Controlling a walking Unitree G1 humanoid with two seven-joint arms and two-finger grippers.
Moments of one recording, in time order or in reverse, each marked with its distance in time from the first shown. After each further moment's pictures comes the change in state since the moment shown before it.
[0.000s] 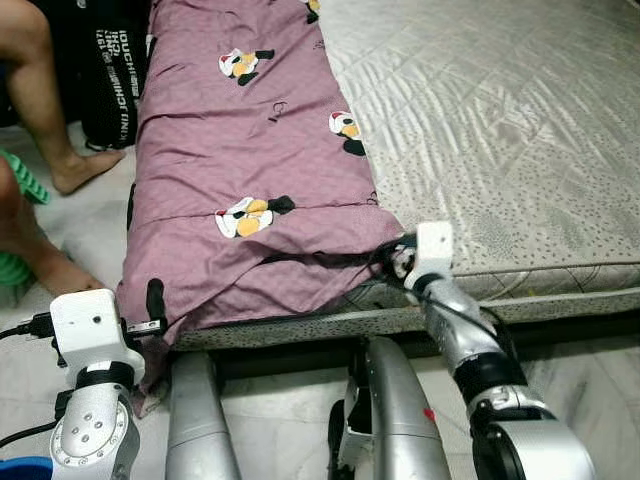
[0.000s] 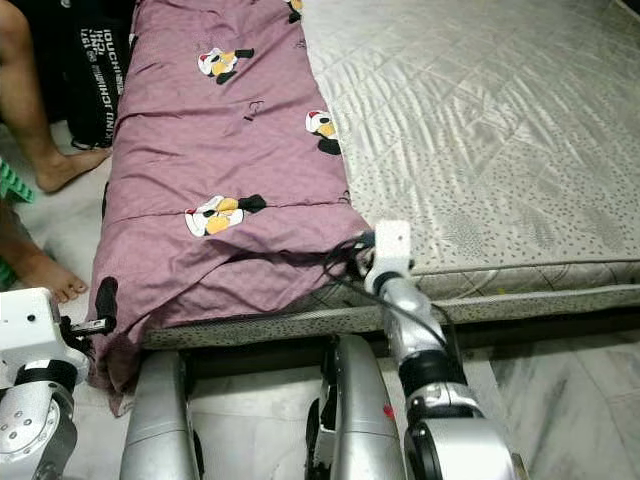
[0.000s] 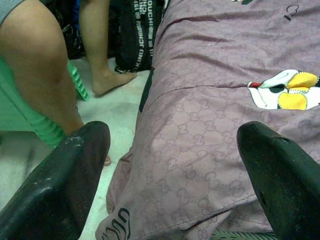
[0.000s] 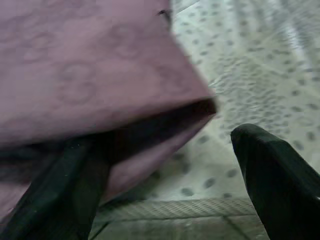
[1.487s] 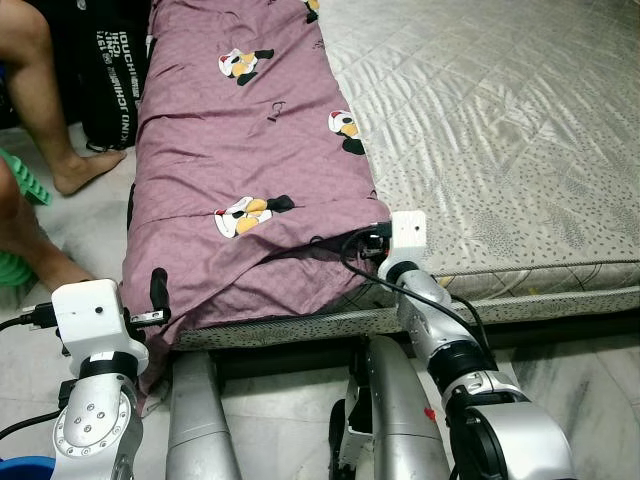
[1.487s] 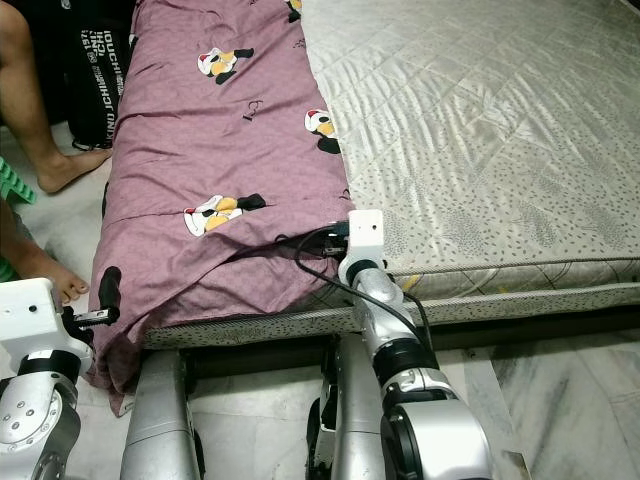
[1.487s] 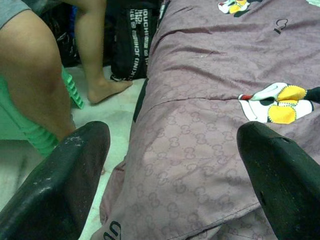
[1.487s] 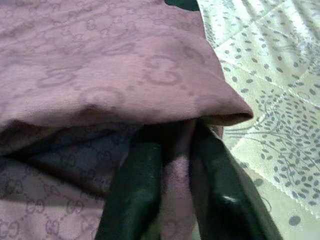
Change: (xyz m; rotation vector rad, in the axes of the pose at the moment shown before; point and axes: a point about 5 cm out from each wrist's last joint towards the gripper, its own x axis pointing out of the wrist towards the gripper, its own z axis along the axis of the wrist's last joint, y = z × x) left arm 0.005 -0.004 0.007 -0.015 -0.031 -0.016; right arm 0.011 0.031 0.016 0.047 -0.093 0.031
